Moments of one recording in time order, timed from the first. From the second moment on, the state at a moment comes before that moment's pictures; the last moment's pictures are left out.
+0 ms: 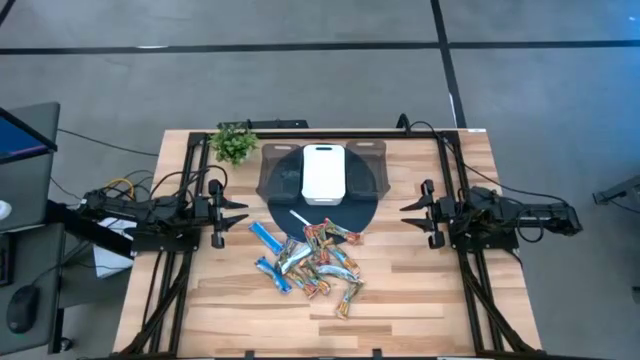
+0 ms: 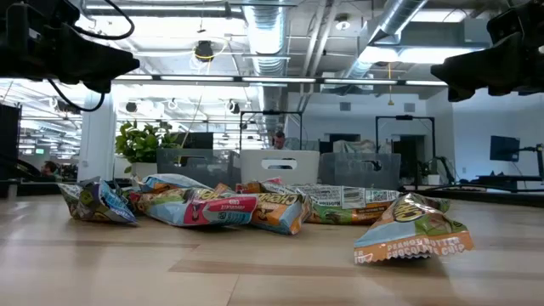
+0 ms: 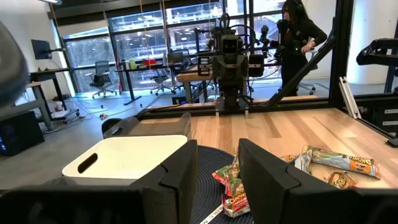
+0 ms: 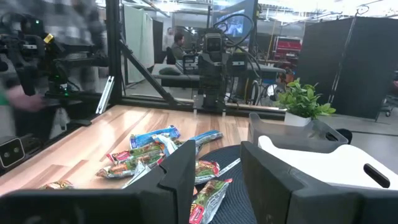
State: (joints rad) left arm -0.21 0.00 0.01 0.07 -0.32 0.12; right arm -0.01 0.01 0.01 0.02 -0.10 -0.12
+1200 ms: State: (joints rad) left arm -0.20 0.03 0.01 0.08 -0.38 -0.33; right arm -0.01 0.01 0.01 0.02 -0.10 -0.12
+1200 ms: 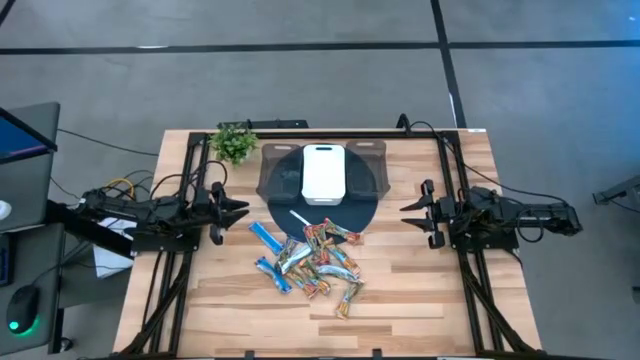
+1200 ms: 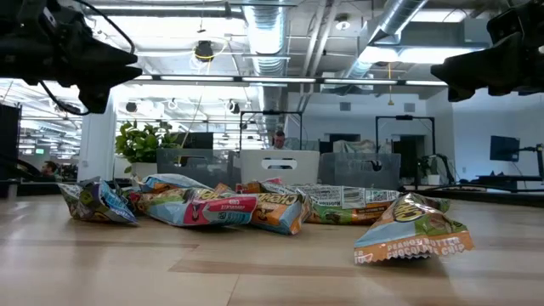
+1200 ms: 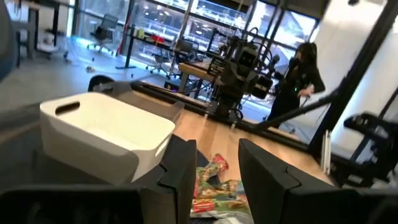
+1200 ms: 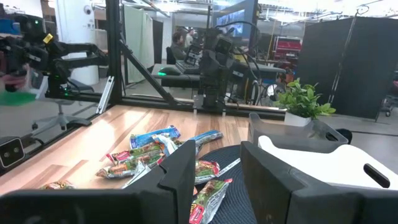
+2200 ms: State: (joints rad) left arm -0.20 0.03 0.01 0.22 -0.49 -0.67; right arm -0.02 0.01 0.01 0.17 -0.05 0.76
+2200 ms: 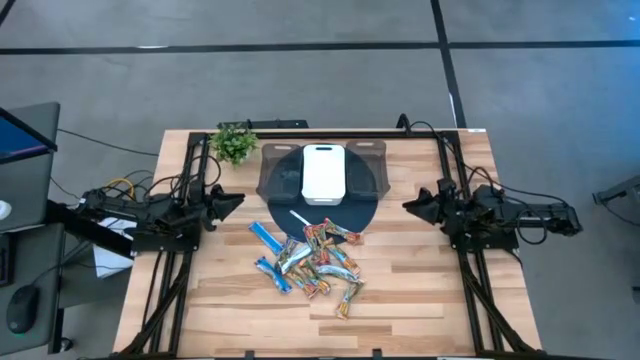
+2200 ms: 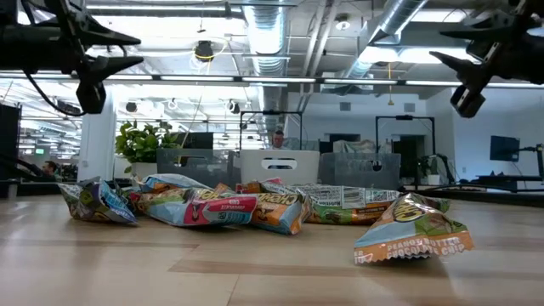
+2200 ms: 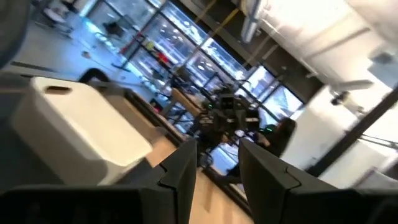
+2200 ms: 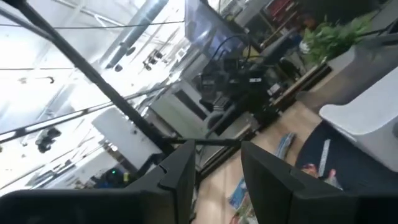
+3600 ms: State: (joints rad) left arm -0.20 0.06 0.24 0.34 -0.24 -0.35; right arm 0.13 0.76 0.61 0.45 0.13 0.23
